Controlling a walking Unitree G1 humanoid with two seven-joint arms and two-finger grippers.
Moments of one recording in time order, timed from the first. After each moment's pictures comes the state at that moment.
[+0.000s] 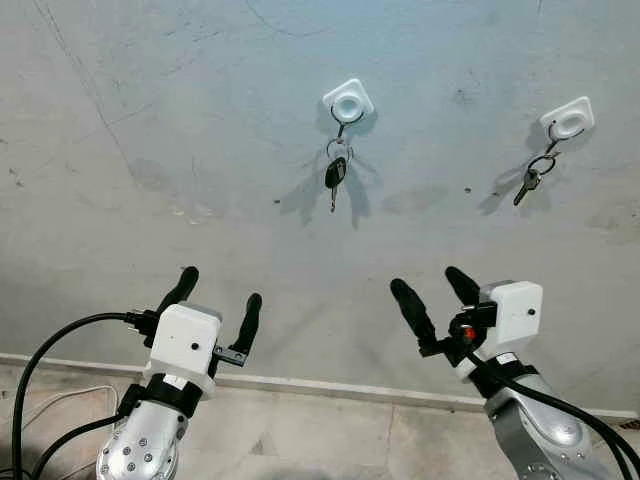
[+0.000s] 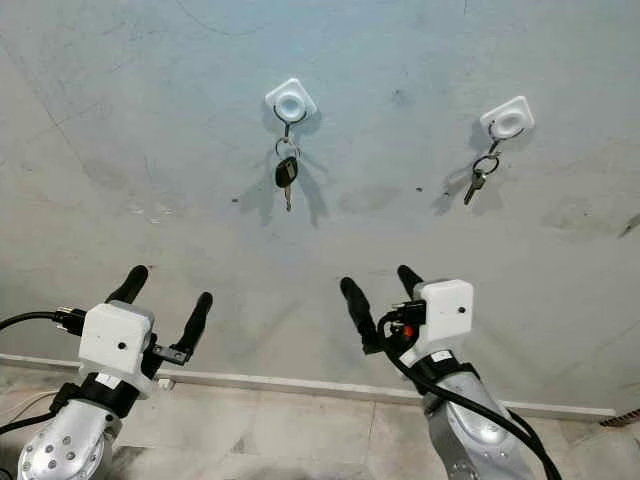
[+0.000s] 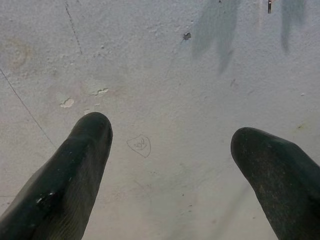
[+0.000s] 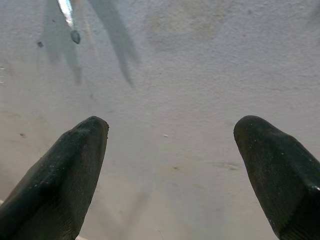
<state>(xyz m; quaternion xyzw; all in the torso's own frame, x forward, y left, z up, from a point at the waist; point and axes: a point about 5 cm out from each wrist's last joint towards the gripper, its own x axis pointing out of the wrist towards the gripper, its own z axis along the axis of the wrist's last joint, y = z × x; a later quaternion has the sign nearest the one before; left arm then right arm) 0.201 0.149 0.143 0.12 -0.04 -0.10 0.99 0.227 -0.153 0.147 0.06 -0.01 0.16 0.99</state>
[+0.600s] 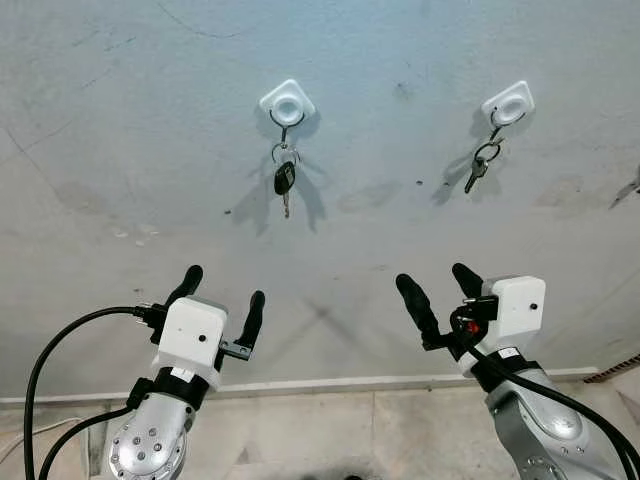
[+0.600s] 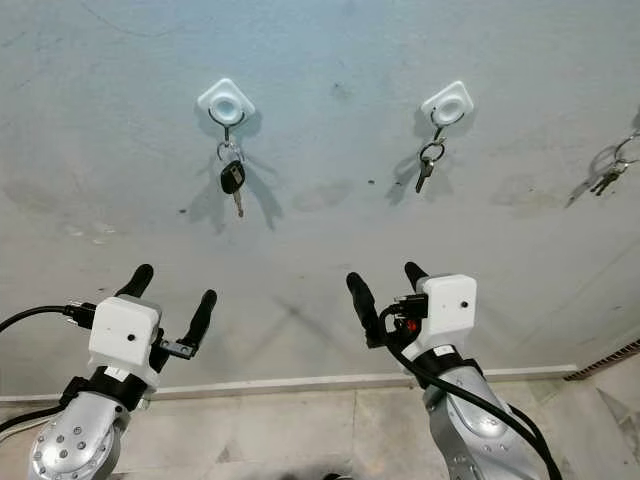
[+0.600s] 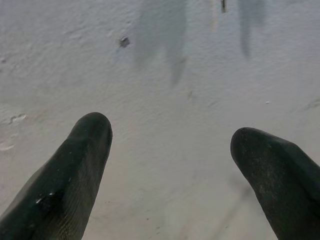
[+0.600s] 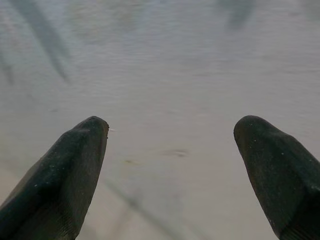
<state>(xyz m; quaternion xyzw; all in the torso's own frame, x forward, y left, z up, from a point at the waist) 0.208 0.143 0.142 0.12 -0.03 -0.10 0.99 0.231 -0.152 0.146 0.06 0.00 0.15 0.99</state>
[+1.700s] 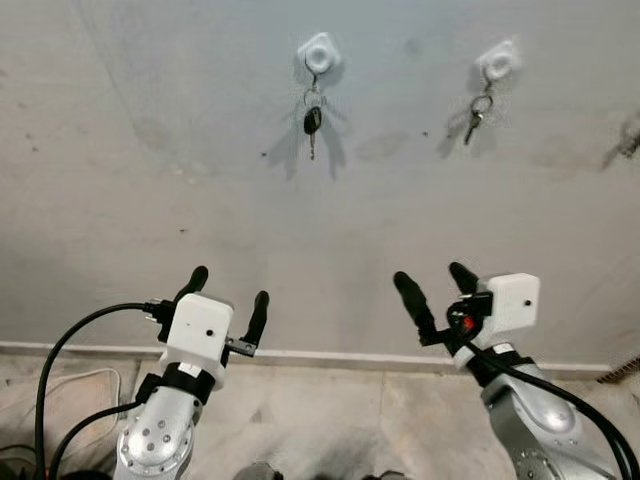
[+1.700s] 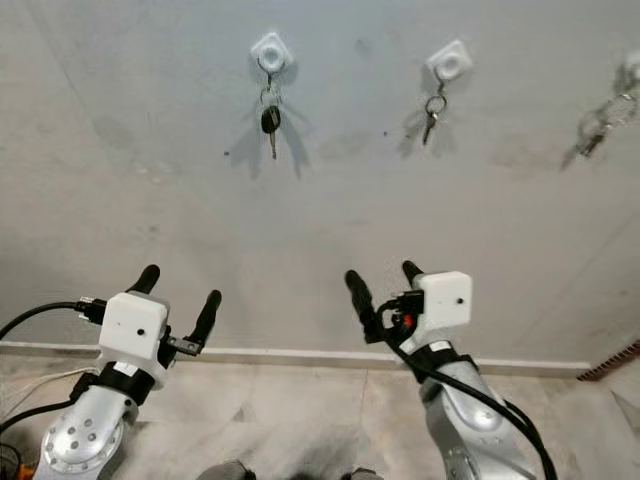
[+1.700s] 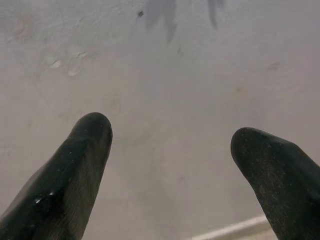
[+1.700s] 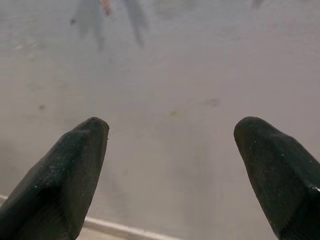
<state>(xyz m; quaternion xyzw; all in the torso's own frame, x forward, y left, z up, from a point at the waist) 0.214 0.142 0.138 0.12 -0.02 -0.10 0.99 0.236 -0.148 0.144 0.07 0.00 0.15 0.99</state>
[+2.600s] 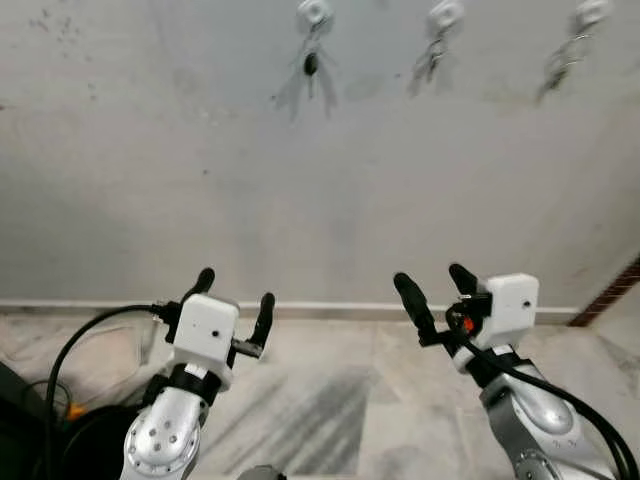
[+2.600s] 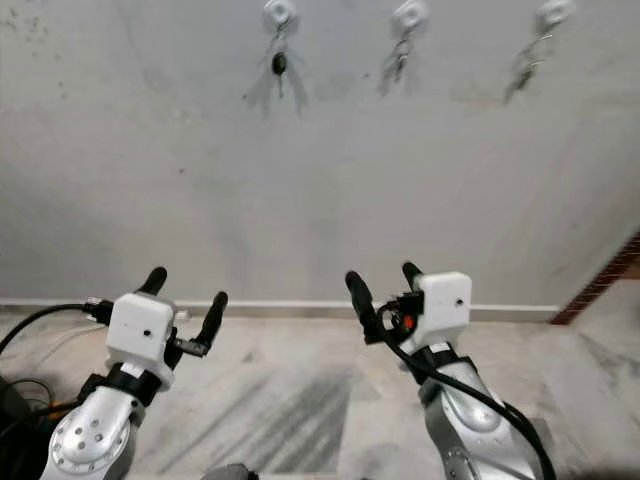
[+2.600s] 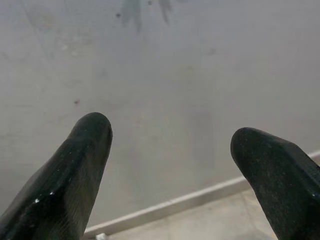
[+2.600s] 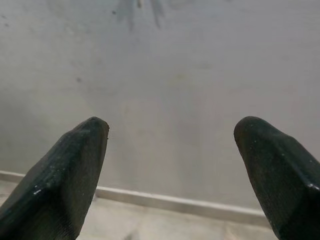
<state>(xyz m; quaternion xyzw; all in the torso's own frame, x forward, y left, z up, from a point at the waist) 0.216 0.136 0.138 0.11 -0.02 -0.10 0.99 0.237 -0.152 0.143 0.07 0.00 0.14 0.99</state>
